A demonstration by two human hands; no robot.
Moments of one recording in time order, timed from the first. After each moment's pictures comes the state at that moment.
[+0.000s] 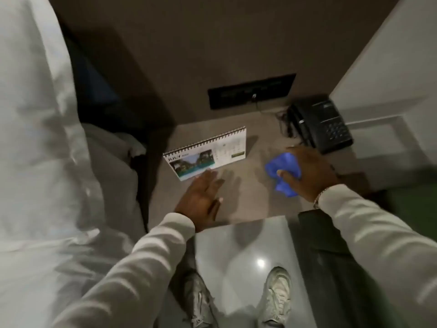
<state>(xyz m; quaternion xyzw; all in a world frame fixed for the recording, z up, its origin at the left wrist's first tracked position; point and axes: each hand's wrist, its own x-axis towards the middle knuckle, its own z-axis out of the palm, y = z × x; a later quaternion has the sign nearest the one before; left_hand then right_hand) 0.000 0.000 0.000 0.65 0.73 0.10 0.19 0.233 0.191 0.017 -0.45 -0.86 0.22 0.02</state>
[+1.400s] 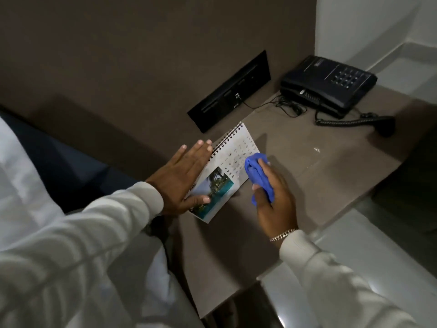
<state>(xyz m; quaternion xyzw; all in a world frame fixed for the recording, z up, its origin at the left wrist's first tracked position) -0.142 0.108 0.018 0.86 0.45 -0.21 -0.07 0.079 0.068 -0.097 -0.52 -0.52 0.44 0.51</state>
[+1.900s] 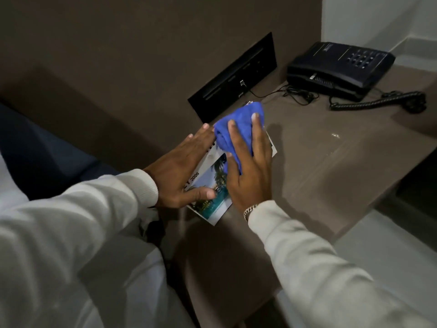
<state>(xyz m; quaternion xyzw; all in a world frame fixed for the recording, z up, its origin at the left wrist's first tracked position) -0.156 0.117 0.003 0.90 0.42 -0.08 0.06 0.002 0.113 -0.104 -0.50 -0.62 0.22 0.57</state>
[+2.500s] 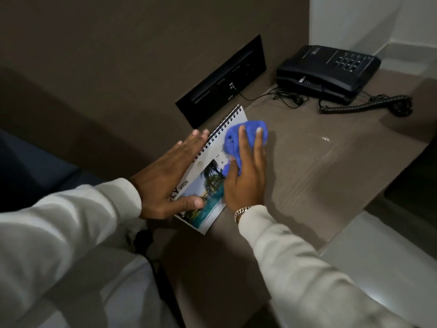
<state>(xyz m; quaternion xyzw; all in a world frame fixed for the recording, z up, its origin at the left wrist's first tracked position) -0.157 0.118 0.002 0.90 0.42 -0.06 0.09 -0.004 0.122 -0.118 -0.56 -0.53 0.29 0.57</state>
